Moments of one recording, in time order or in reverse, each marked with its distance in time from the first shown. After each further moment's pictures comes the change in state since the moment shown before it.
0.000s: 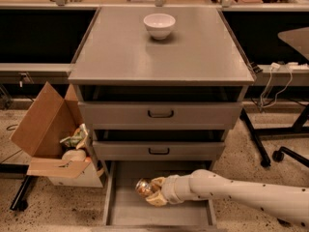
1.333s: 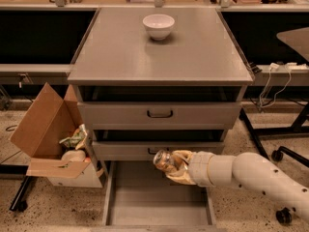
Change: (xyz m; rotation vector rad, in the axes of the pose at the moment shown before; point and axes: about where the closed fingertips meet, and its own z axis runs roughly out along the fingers) arm -0.113 -0.013 -0.197 0.213 -0.081 -0.186
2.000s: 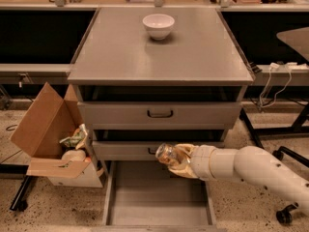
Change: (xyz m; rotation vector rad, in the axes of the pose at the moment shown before) arm -0.007 -0.018 -0.009 0.032 0.025 -0.018
